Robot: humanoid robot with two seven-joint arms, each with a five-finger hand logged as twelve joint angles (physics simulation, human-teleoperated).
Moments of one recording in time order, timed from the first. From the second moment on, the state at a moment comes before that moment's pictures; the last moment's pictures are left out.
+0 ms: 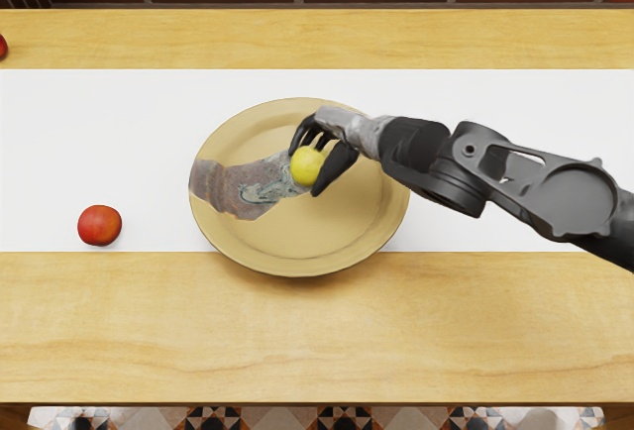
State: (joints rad) left arm -0.01 0.00 0.26 -0.11 0.03 -0.08 0.00; right arm 1.03 -0.26 0.45 1.35 -0.95 0.00 -0.61
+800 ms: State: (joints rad) left arm -0.01 0.00 0.26 -0.11 0.03 -0.08 0.00; right arm 1.06 -0.33 0.49 1.35 -0.82 0.07 -0.59
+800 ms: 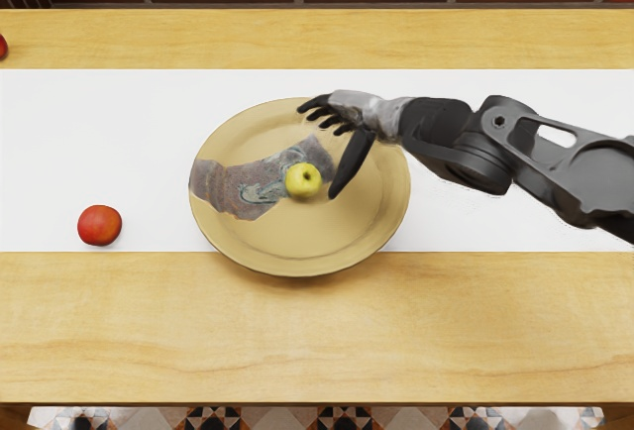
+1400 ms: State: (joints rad) left arm -0.01 0.00 0.26 -0.11 0.03 -0.08 0.00; right arm 0.85 -0.66 0.75 1.30 -0.14 0.60 -0.43
